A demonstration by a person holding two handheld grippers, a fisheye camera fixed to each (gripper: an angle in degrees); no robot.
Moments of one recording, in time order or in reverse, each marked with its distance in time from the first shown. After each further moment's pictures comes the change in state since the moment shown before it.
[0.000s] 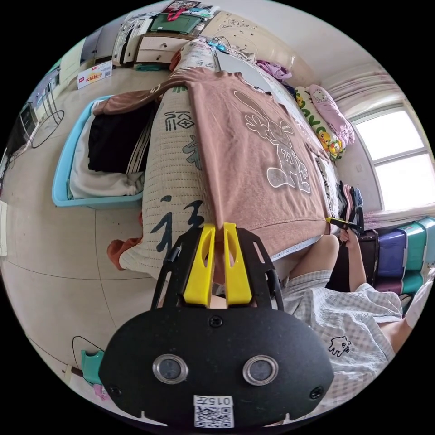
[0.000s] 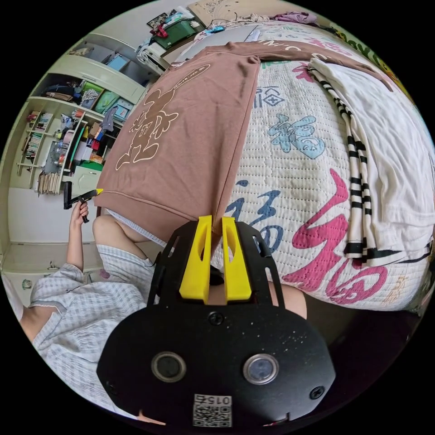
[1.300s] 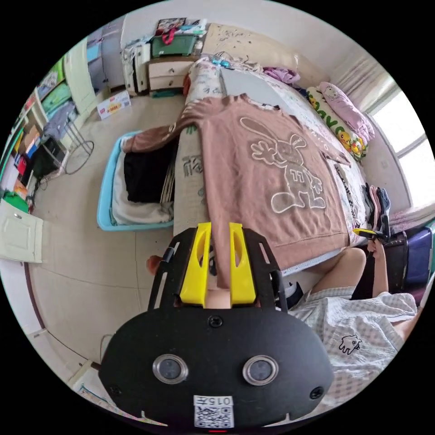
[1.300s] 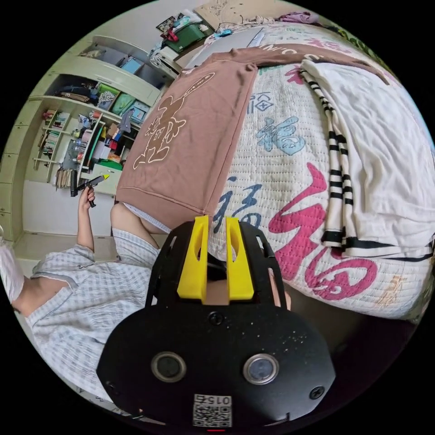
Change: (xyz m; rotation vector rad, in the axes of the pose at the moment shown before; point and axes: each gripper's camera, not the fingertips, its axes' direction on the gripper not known) left arm 0.222 -0.063 0.007 0.133 -0.254 0.154; right arm -0.026 -0.022 -0.188 0.120 -0.158 -0.016
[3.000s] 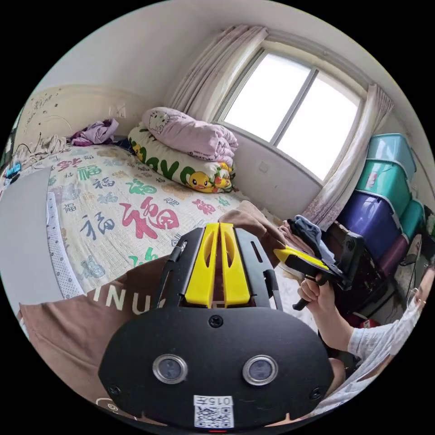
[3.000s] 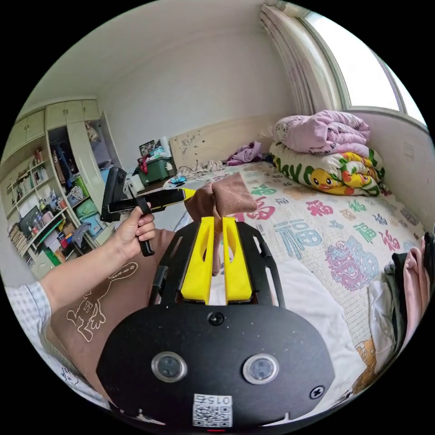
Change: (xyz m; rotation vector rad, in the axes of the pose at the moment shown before) left arm 0.394 -0.418 0.228 0.442 0.745 0.490; right arm 0.128 -0.125 0.015 0.863 0.337 -0.170
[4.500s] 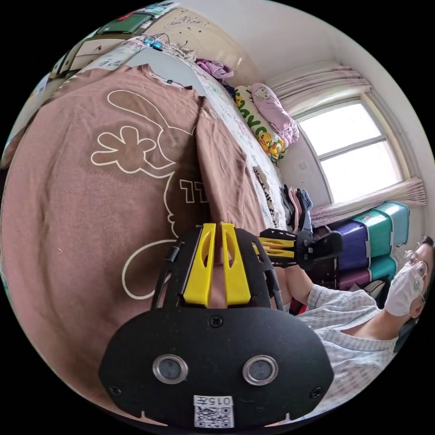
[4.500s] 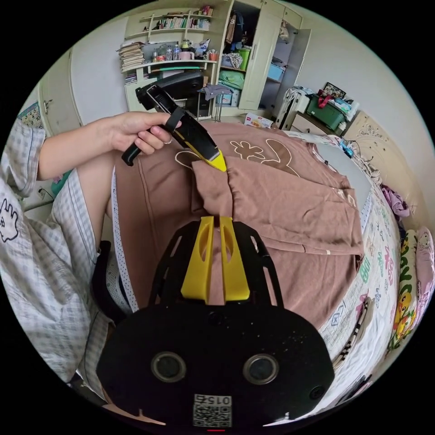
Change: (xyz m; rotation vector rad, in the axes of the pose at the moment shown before) left arm -0.050 0.337 -0.351 -0.245 -0.100 -0.597; right arm -0.296 0.641 0.009 -0.512 -0.419 -0.803
